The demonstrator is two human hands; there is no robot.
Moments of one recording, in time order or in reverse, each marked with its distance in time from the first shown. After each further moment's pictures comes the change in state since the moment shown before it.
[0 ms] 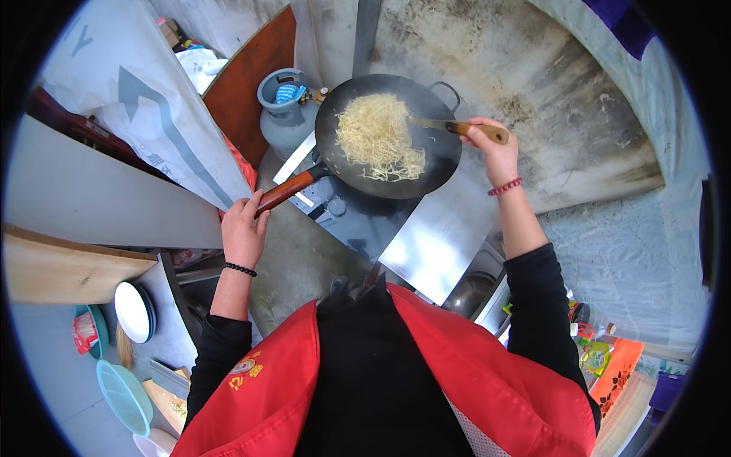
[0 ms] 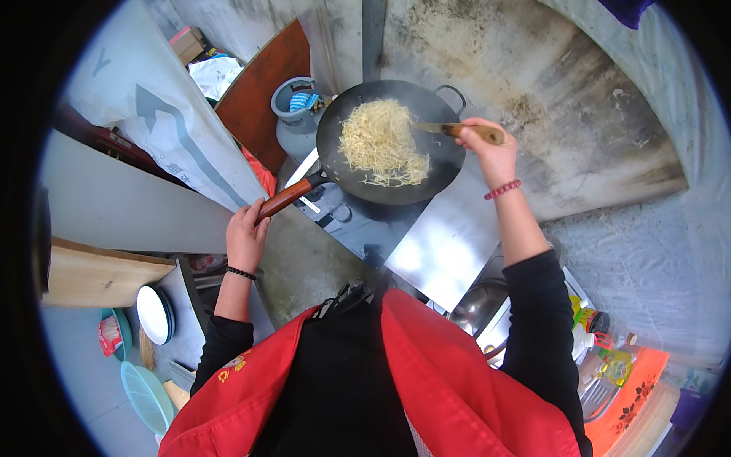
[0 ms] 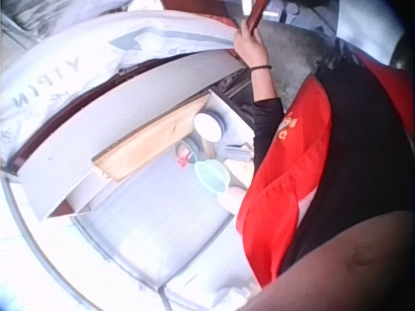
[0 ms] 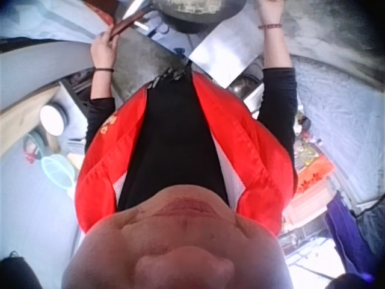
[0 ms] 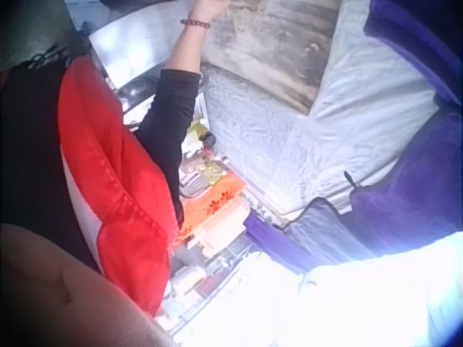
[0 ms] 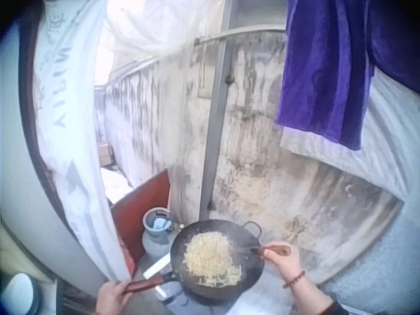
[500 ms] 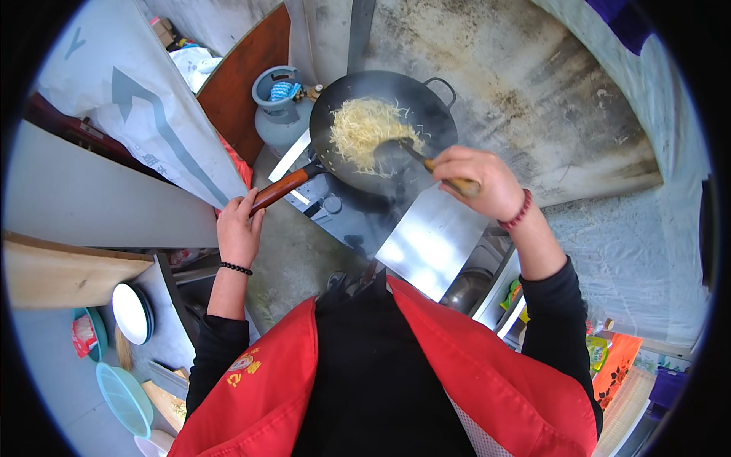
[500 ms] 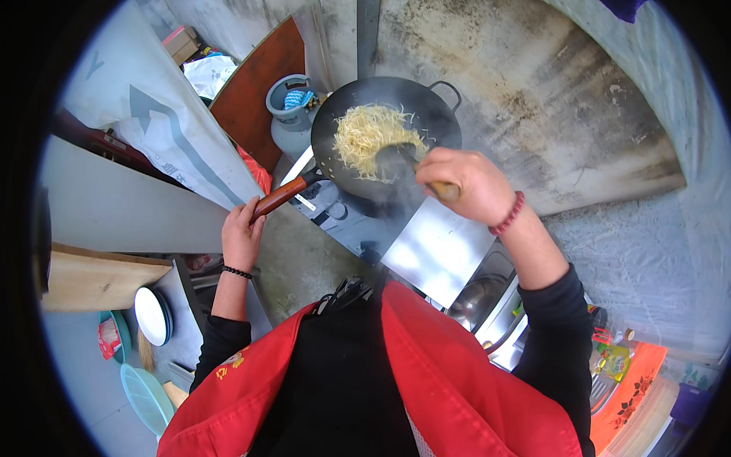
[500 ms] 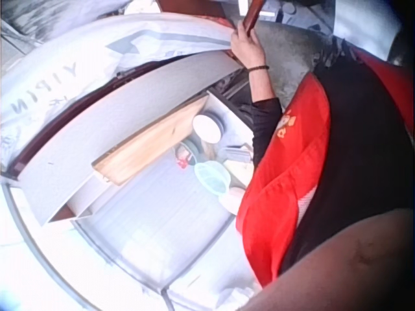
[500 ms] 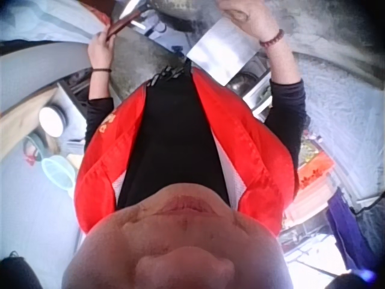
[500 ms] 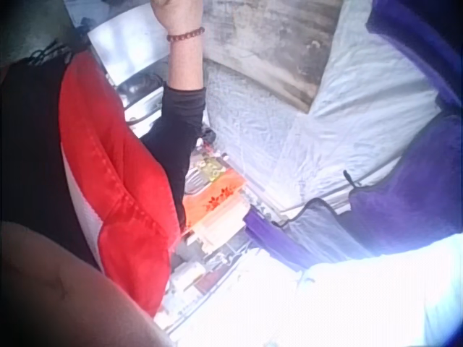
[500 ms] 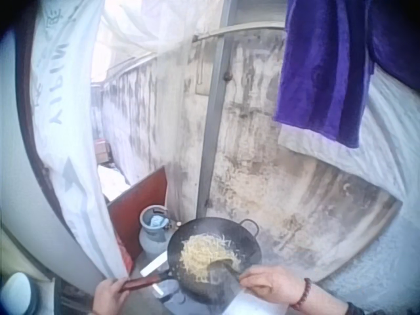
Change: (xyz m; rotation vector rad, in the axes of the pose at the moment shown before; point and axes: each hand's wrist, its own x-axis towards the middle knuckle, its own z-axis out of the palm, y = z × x) left_hand 0.001 0.002 -0.001 -0.006 0.004 -0.001; right_hand -0.058 -0.107 0.028 -0.722 -0.758 -0.614
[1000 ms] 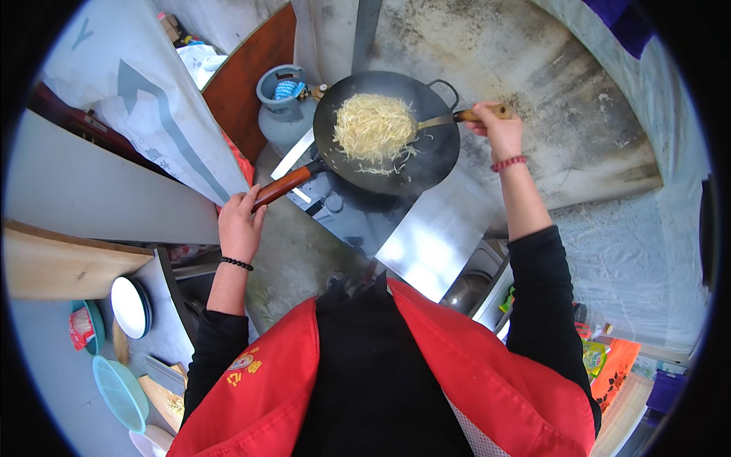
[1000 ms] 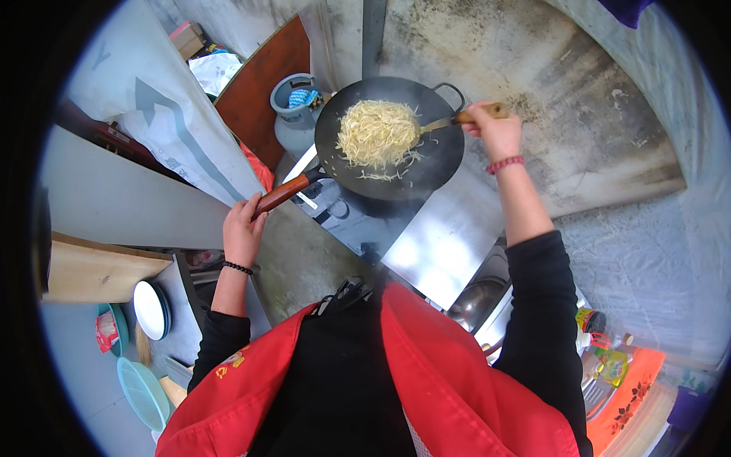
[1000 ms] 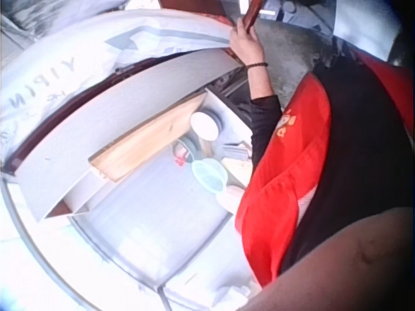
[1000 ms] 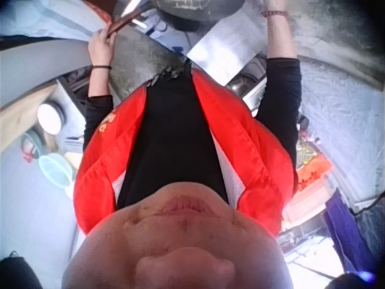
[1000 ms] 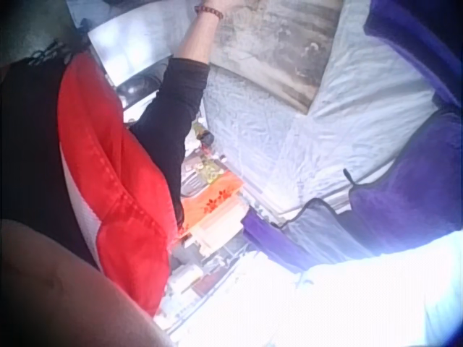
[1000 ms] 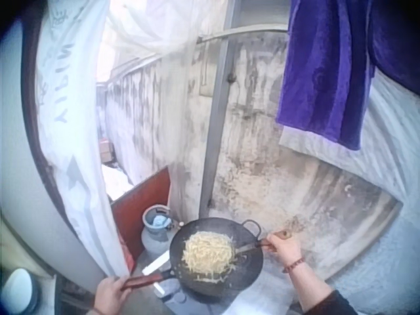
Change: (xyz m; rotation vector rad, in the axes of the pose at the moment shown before) left_hand -0.001 0.000 0.001 0.010 -0.013 -0.022; right_hand 0.019 0.107 0.006 0.596 0.781 0.790
